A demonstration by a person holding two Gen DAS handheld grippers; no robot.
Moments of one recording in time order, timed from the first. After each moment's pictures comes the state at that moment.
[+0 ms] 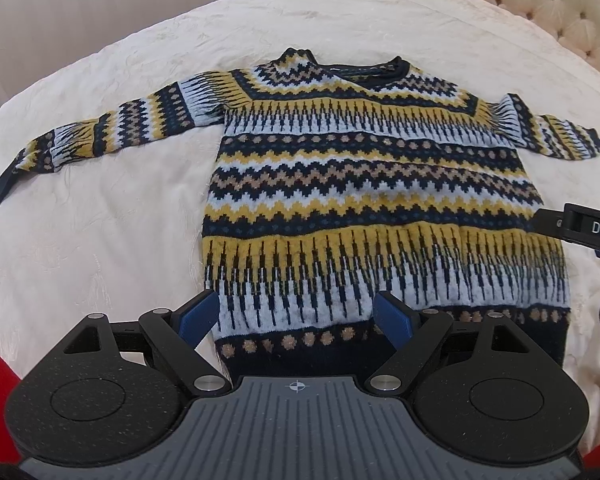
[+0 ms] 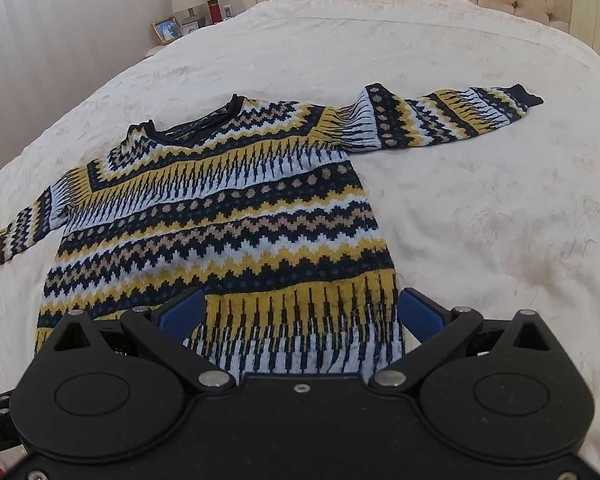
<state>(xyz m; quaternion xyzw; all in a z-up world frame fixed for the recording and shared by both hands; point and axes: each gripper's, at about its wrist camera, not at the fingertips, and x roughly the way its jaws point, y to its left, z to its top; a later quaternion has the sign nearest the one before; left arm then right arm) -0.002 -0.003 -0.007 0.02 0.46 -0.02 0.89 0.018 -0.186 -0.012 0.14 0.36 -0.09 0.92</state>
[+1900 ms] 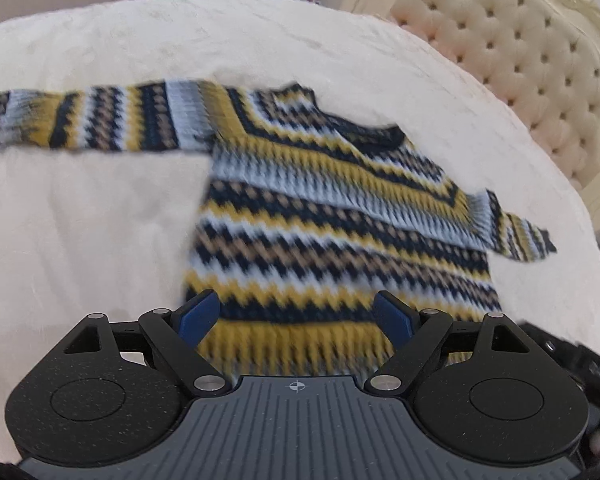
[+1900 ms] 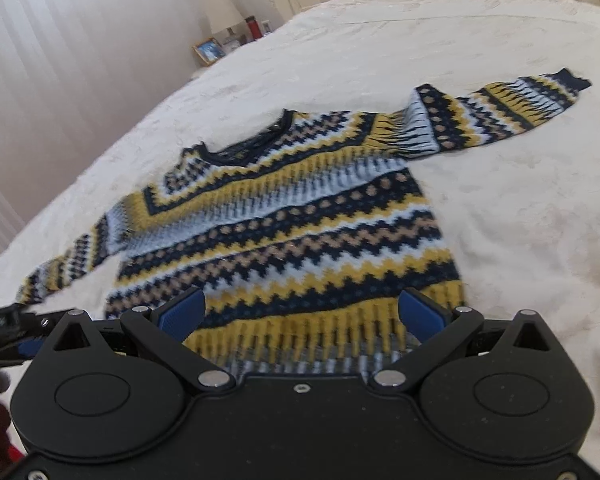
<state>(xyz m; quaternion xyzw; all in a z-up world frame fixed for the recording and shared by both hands) 0.073 0.074 -0.006 -0.14 0.44 -0.09 0.88 0.030 -0.190 -0.011 0.21 0.32 0.01 0.92</state>
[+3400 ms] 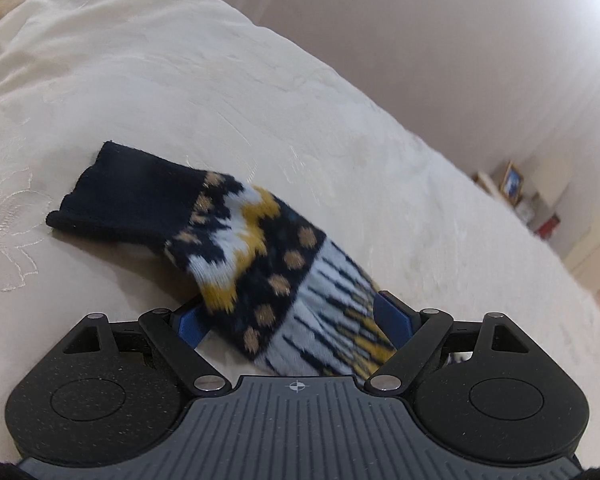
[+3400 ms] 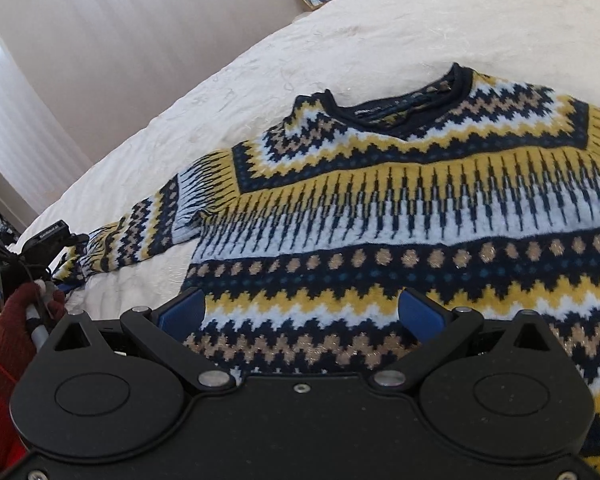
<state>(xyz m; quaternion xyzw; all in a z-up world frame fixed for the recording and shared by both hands) 0.179 0.330 -0.076 -0.36 0.24 0.26 0.86 0.176 -0.099 -0.041 0.16 0.36 0.15 0.91</state>
